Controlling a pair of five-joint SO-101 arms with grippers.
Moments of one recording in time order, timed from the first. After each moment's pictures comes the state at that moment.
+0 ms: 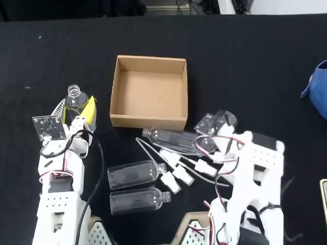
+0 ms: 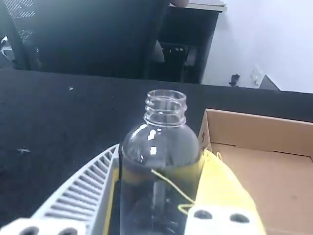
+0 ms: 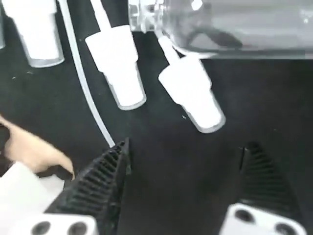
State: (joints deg) left arm -10.8 -69.5 96.0 -11.6 2.2; right arm 20.1 -34.2 62.0 70.5 68.4
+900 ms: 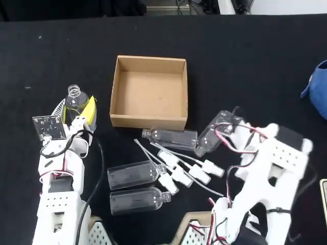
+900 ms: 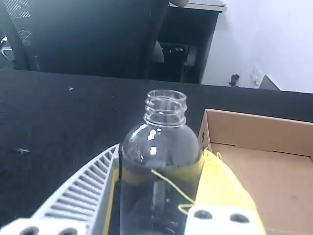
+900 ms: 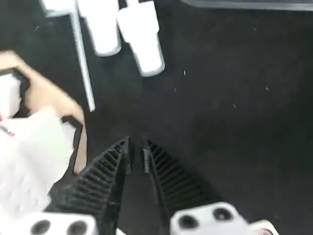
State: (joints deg) left arm -10.8 -69.5 96.0 -11.6 2.2; right arm 30.4 -34.2 42.9 93.1 80.7
